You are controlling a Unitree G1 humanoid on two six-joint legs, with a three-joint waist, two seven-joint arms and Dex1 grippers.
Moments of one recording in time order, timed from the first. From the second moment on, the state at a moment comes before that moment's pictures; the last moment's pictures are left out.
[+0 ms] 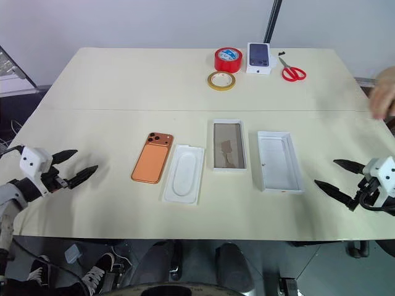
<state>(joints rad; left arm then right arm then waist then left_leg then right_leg) 0.00 0.75 0.37 0.19 -0.38 0.05 -0.94 0.03 -0.93 -0.48 0.48 0.41 -0.16 1.22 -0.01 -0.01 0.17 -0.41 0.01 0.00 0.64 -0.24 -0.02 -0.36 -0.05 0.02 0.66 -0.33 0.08</state>
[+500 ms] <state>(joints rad) -0.05 0.75 0.36 0.20 -0.35 -0.01 -0.95 -0.04 -0.92 -0.45 0.50 0.38 -0.16 1.20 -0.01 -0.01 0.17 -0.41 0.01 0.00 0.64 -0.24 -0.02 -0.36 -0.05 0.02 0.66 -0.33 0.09</state>
